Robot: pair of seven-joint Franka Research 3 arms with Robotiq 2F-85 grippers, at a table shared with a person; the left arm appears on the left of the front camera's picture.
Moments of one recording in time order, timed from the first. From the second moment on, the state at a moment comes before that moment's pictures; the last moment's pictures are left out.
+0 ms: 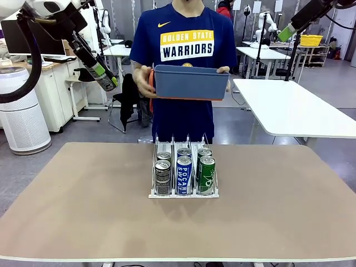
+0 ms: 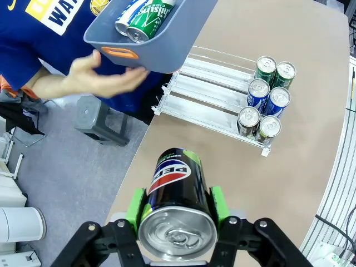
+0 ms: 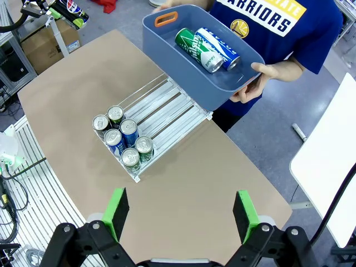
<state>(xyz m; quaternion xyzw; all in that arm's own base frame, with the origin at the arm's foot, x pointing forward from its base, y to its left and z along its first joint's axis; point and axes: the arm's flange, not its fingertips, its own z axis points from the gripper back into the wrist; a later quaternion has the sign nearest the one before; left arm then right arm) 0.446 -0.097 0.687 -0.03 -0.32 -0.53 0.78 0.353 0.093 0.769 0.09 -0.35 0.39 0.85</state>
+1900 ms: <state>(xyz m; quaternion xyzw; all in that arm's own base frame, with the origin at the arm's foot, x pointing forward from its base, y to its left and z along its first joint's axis) 0.369 -0.189 0.584 -0.08 -0.15 -0.58 0.80 0.353 0.093 0.769 0.09 -0.35 0.39 0.85</state>
